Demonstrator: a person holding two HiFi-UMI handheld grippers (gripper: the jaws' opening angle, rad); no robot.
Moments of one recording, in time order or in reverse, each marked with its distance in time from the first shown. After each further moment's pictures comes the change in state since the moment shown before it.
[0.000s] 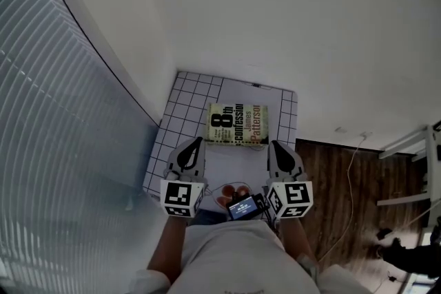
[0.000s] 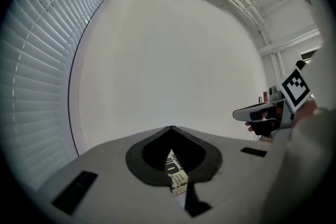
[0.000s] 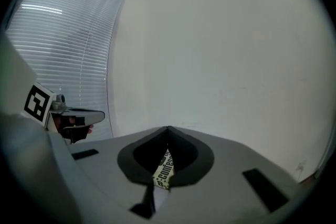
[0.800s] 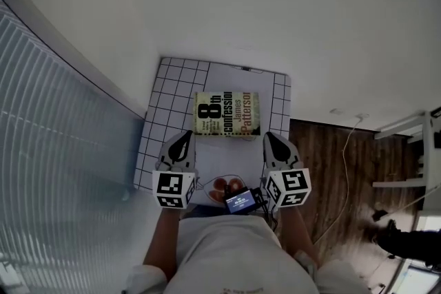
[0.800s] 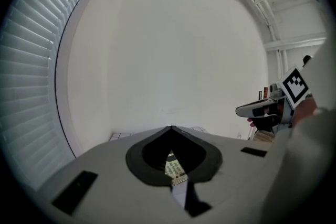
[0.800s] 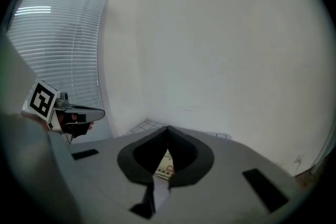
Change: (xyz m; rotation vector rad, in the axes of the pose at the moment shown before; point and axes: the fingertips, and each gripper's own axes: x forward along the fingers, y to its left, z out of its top) left arm 0.042 0.005 -0.047 -0.058 0.180 -0.027; right arm 0.028 -0.034 -0.041 0.036 0.158 0.014
